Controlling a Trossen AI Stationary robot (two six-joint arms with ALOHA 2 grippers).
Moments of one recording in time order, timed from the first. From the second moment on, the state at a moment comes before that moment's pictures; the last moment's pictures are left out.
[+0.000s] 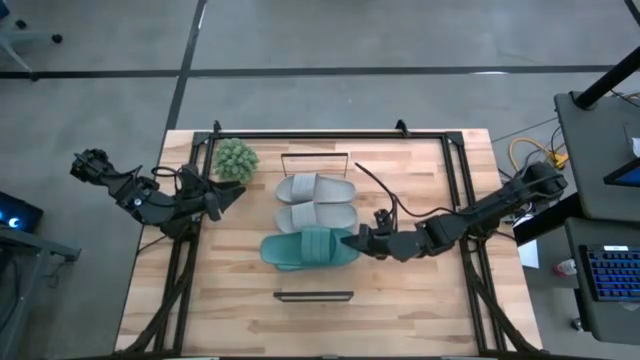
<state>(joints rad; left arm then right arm) -0.54 0.64 0.85 -0.52 -0.98 -1.06 0.42 1.42 0.86 0.12 0.54 1.74</state>
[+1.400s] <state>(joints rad) -0.53 0.64 0.85 -0.53 -1.00 -1.03 0.51 1.42 0.69 0.45 0.47 2.13</state>
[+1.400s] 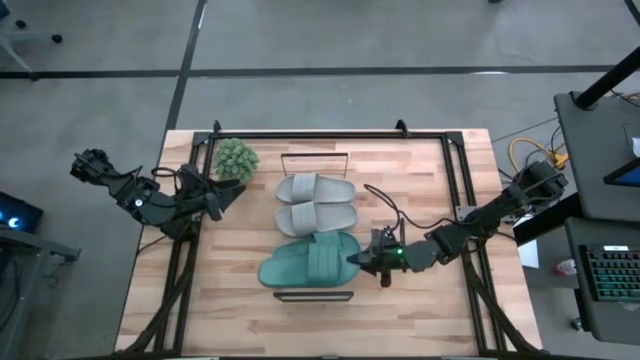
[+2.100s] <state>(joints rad) -0.53 0.64 0.85 -0.52 -1.00 -1.01 0.50 1.56 0.68 0.53 0.45 2.24</state>
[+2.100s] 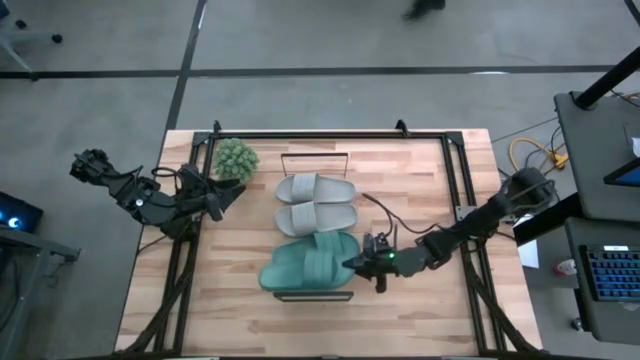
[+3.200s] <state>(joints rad) -0.53 0.57 0.84 -0.52 -1.01 -1.00 0.57 1.57 0.56 0.64 0.46 2.24</state>
